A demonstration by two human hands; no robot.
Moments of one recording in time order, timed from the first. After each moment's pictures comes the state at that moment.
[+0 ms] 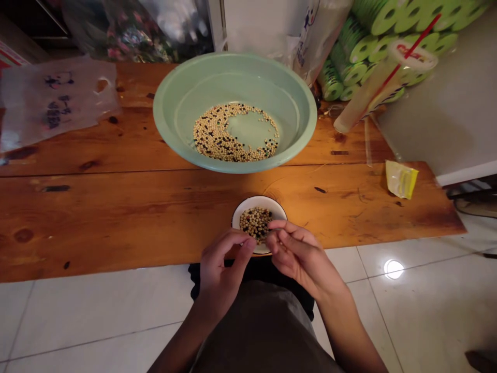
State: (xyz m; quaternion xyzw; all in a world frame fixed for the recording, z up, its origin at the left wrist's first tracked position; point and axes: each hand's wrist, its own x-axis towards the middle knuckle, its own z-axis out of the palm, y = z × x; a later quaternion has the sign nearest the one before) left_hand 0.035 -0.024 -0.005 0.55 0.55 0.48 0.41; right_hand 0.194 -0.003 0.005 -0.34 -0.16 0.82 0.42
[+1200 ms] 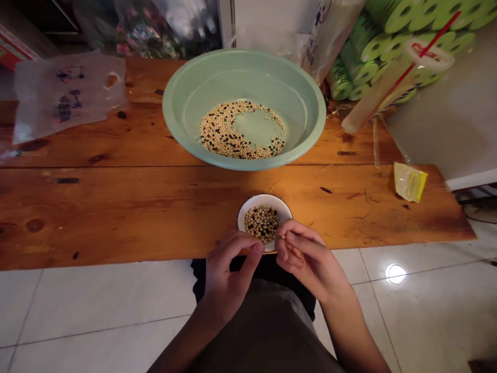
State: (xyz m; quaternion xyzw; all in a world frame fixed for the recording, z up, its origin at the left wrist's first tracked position) left_hand 0.036 -0.031 0.000 0.57 0.53 0.49 0.40; right_hand 0.195 -0.004 0.008 -0.33 -0.19 0.83 0.41
